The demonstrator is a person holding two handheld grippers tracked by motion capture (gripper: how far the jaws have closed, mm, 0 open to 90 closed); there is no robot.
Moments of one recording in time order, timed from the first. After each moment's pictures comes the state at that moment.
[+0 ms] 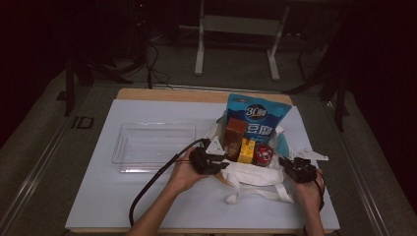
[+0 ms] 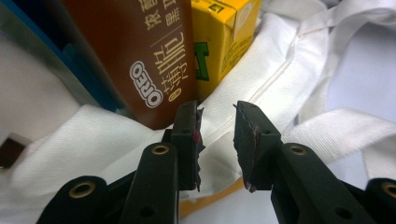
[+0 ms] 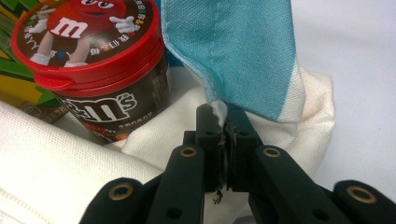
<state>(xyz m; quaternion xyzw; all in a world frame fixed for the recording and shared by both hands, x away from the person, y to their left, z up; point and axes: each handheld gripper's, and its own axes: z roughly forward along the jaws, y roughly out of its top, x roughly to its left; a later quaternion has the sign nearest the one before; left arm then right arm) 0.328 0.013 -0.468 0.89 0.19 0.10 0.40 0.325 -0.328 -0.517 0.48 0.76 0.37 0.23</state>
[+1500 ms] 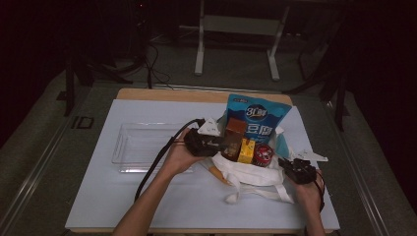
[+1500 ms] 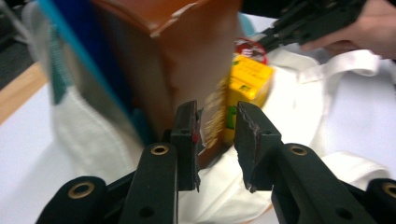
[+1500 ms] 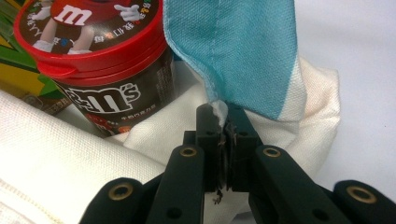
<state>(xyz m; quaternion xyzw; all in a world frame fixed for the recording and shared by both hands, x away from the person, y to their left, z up) 0.354 0.030 -0.420 0.88 0.17 0.11 0.44 0.323 -0.328 -0.519 0.48 0.76 0.37 0.23</state>
